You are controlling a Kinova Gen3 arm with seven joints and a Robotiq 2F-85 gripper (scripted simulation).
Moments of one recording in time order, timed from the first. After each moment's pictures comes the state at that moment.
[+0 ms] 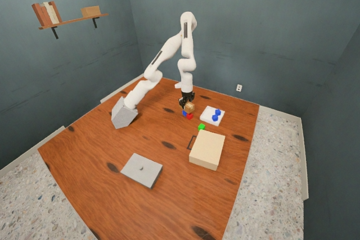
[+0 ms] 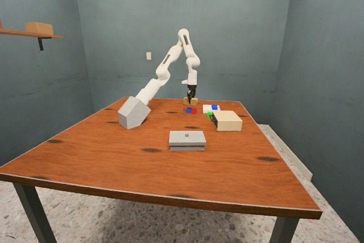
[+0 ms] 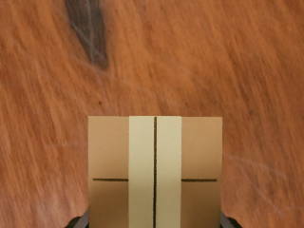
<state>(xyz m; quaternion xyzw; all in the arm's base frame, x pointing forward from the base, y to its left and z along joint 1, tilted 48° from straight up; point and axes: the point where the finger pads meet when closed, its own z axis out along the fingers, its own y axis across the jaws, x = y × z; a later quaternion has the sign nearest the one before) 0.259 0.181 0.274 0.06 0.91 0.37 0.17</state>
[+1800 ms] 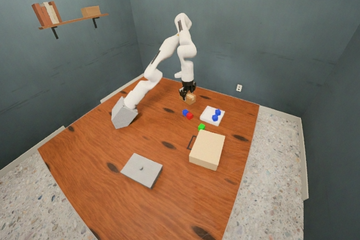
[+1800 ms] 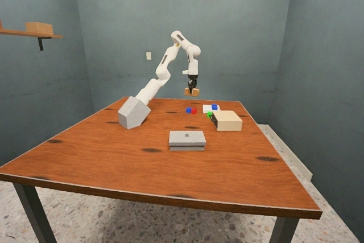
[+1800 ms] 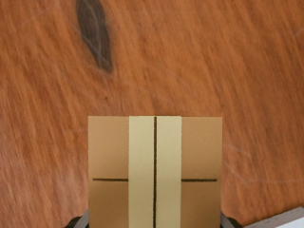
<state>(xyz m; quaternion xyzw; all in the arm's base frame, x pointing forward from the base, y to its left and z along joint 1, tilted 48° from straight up) 0.237 0.130 0.332 0.06 0.91 0.38 0.18</state>
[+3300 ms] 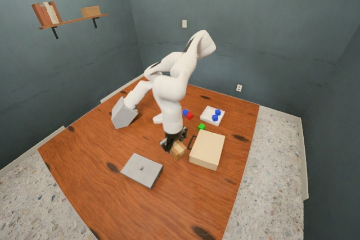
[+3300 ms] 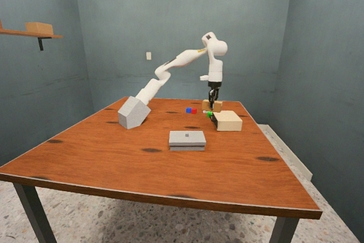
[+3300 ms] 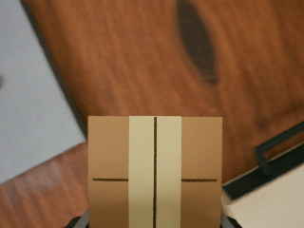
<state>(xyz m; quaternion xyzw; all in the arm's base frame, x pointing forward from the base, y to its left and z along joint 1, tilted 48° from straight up) 0.471 -0.172 0.179 0.08 0.91 0.36 0.17</state>
